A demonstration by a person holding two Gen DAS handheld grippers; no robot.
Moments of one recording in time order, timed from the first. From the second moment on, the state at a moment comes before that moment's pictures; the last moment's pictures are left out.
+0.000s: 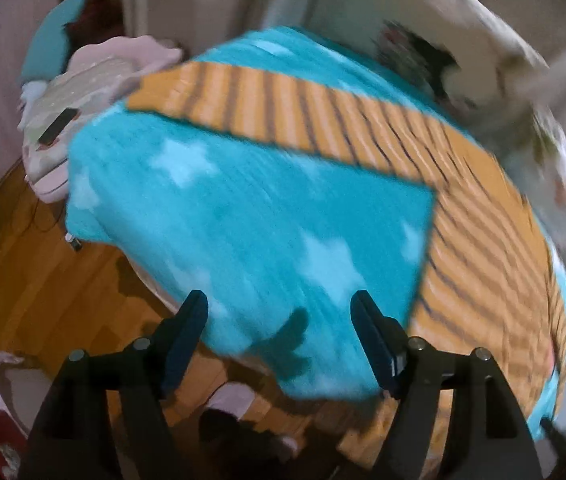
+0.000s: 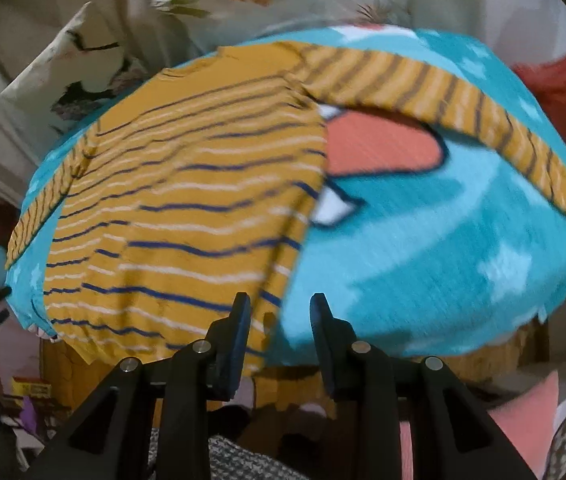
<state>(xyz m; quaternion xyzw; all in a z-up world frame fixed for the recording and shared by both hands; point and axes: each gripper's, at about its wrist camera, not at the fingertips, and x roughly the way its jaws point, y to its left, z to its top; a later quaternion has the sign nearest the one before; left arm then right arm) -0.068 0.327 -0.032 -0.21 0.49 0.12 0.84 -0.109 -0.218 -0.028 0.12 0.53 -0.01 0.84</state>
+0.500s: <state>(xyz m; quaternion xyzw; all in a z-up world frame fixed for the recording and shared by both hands) 0.031 0.450 -0.073 -0.36 0.47 0.13 0.80 -0.038 -0.136 -0.010 0.12 0.51 -0.04 0.85</state>
